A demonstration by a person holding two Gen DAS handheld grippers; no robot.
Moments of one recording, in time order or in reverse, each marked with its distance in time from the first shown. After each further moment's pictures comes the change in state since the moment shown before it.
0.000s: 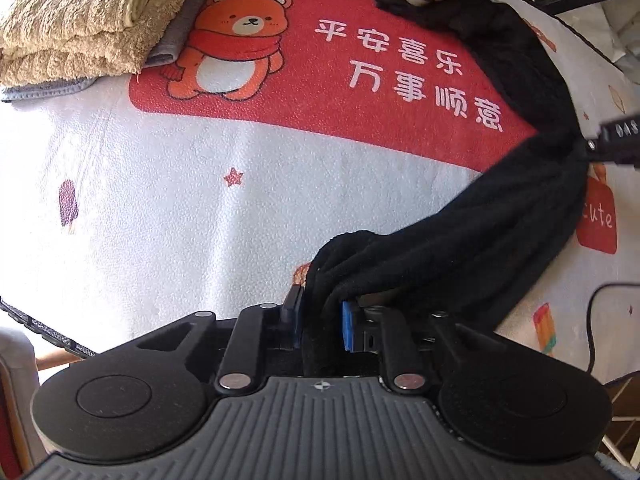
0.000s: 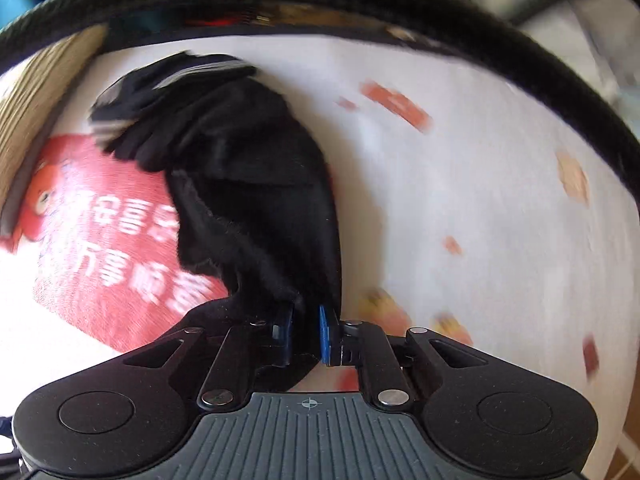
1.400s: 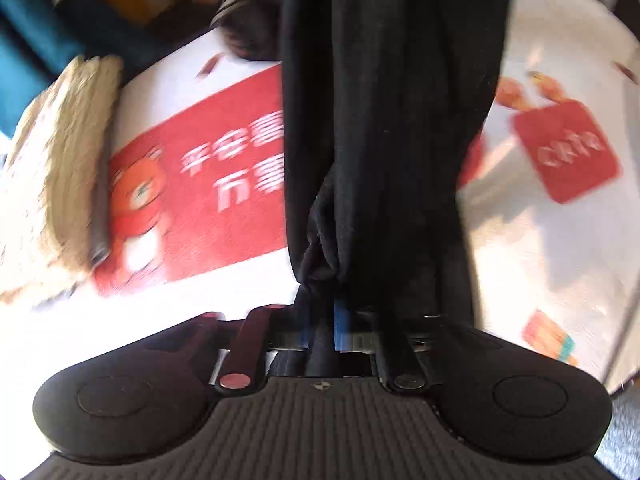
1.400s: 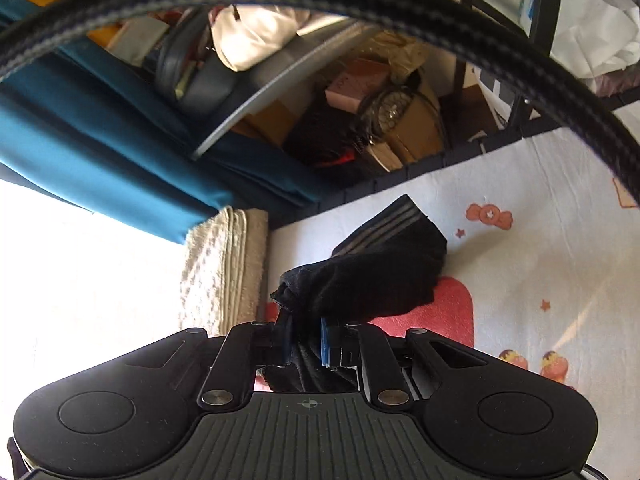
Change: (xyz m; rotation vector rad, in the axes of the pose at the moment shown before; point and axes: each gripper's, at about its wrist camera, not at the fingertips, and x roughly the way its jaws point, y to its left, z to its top) left arm 0.021 -0.128 0.039 0.455 -0.165 0.239; right arm -0.153 -0.055 0.067 0.290 -0.222 0.640
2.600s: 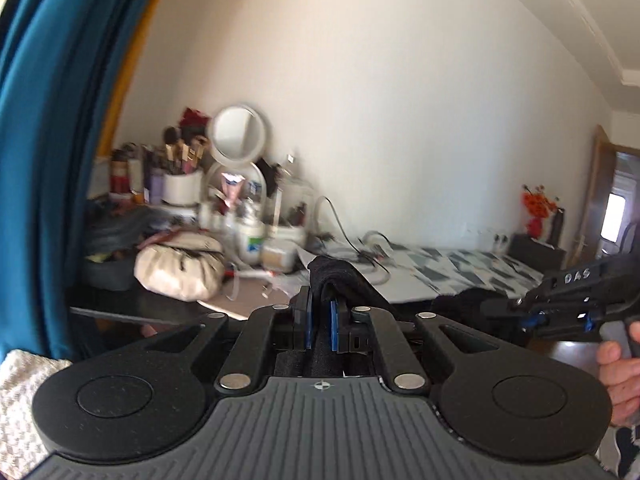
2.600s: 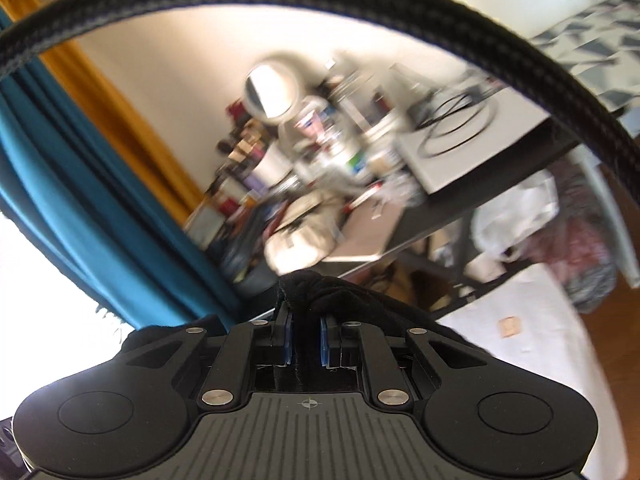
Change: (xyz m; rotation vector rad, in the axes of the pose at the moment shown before) left arm -0.375 0.079 0.051 -0.177 -0.981 -0.477; right arm -0.311 0.082 -0.054 -0.027 -0.555 -0.068
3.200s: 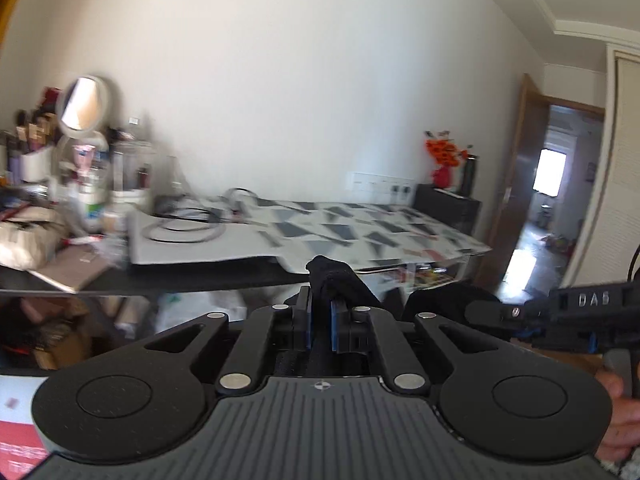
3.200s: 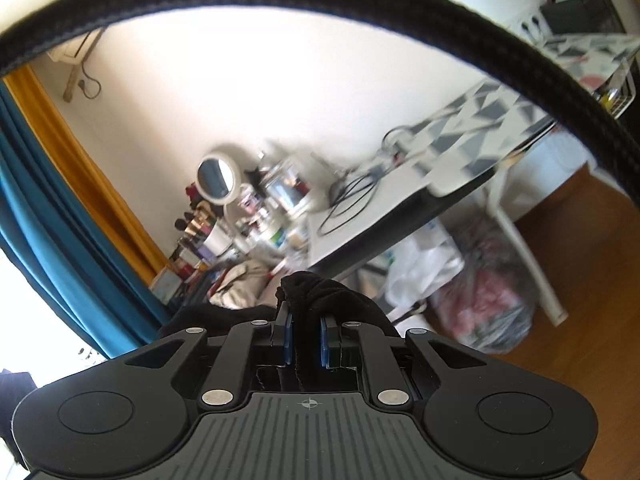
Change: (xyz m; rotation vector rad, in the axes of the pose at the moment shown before) left arm 0.069 -0.329 -0.045 0.059 0.100 -0.217; right arm -0.261 -0.219 0.017 -0.005 -0.177 -0.039
